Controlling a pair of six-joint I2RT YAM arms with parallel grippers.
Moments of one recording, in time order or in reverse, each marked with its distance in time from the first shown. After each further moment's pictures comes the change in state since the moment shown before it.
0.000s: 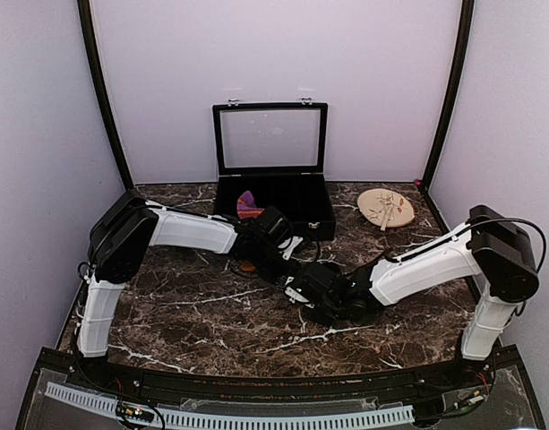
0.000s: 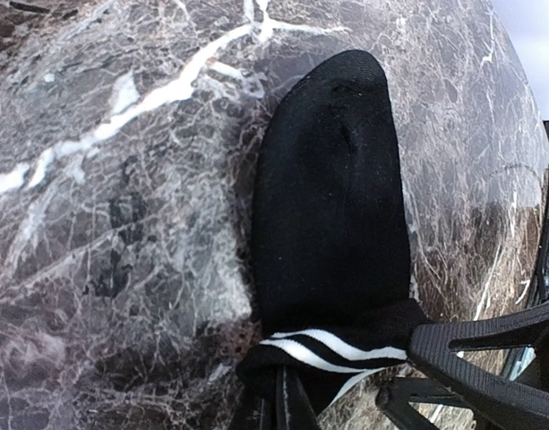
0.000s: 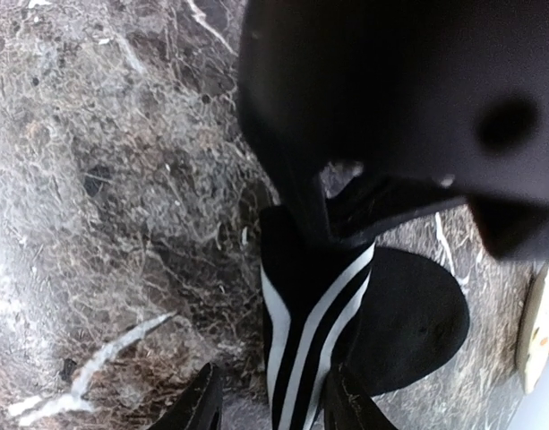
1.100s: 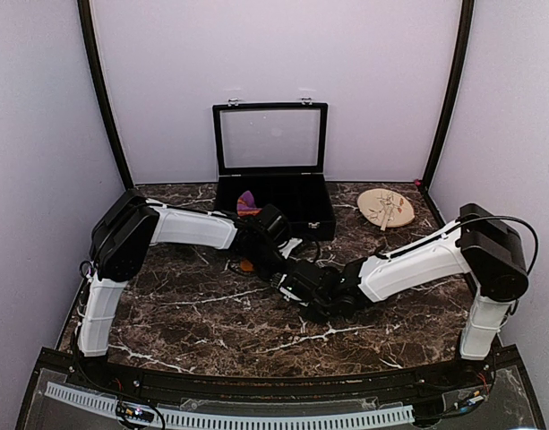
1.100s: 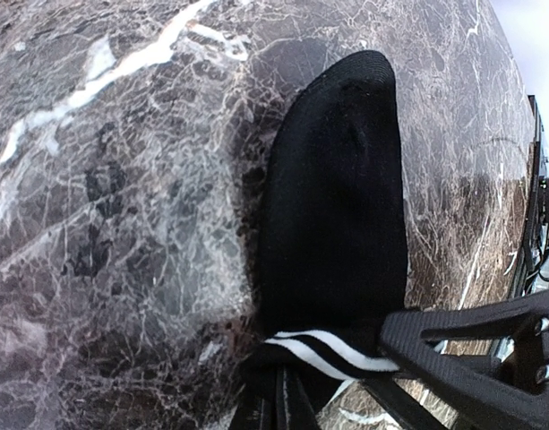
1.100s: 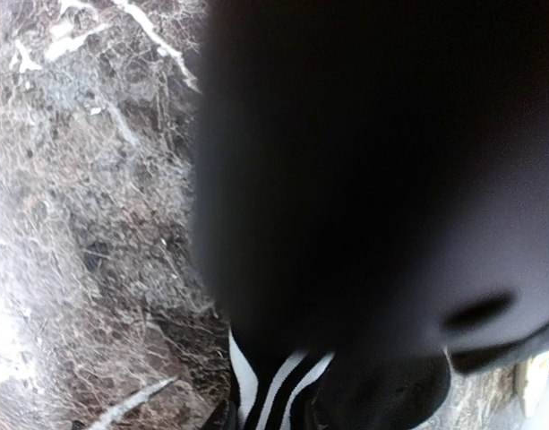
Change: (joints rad) left arm 0.023 0.019 0.041 -0.093 0.094 0.052; right arm -0.004 0.063 0.087 -0.088 0.007 0.027
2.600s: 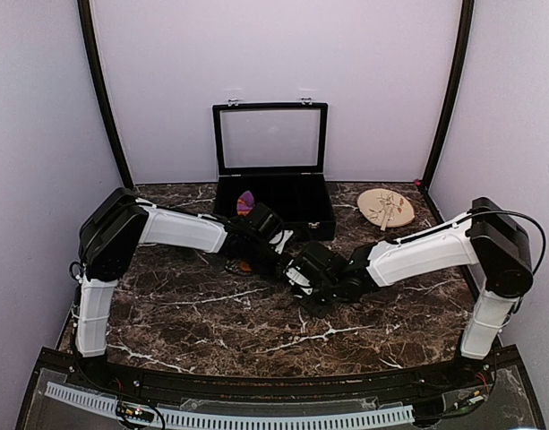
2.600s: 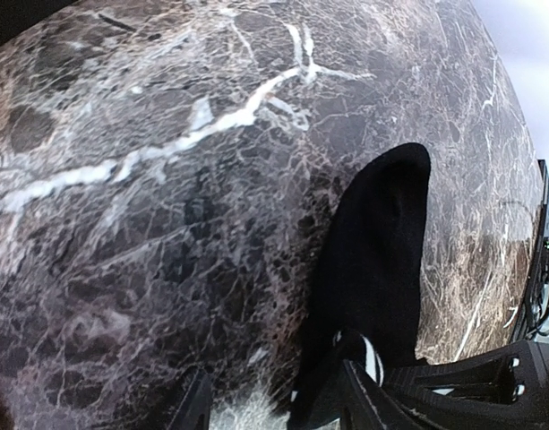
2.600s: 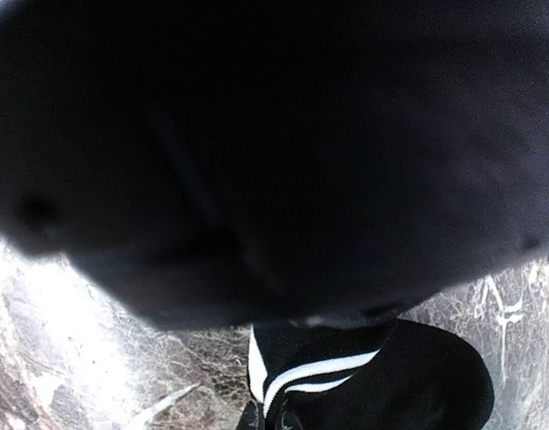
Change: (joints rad) left arm 0.006 -0.080 -0.130 0.183 -0.116 -0.123; right arm -0.091 -0.040 0.023 -0.037 -0.248 0.128
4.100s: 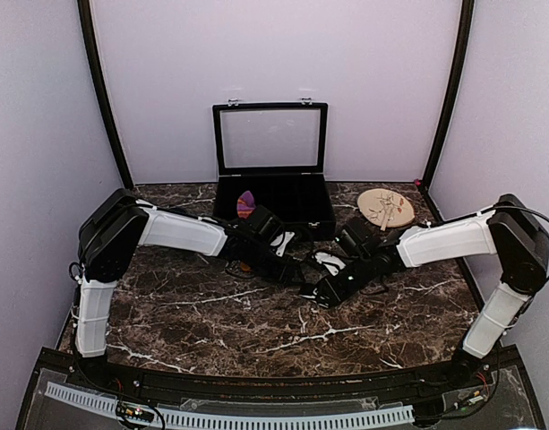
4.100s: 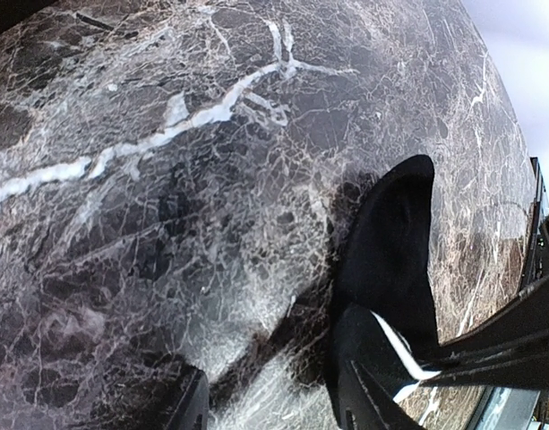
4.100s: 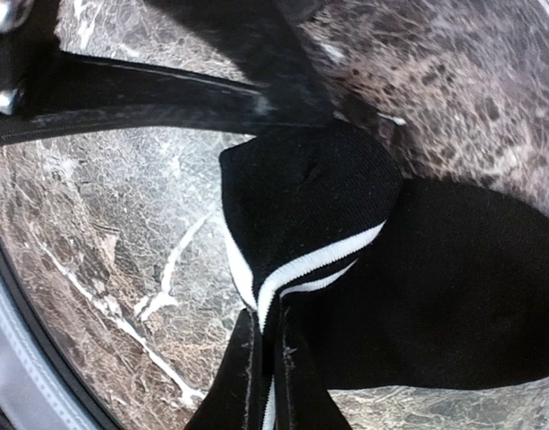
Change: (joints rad) left arm -0.013 -0.010 -0.031 0.050 0.005 -0.020; right arm -0.257 -0.121 -0.120 0.028 -0.568 0.200
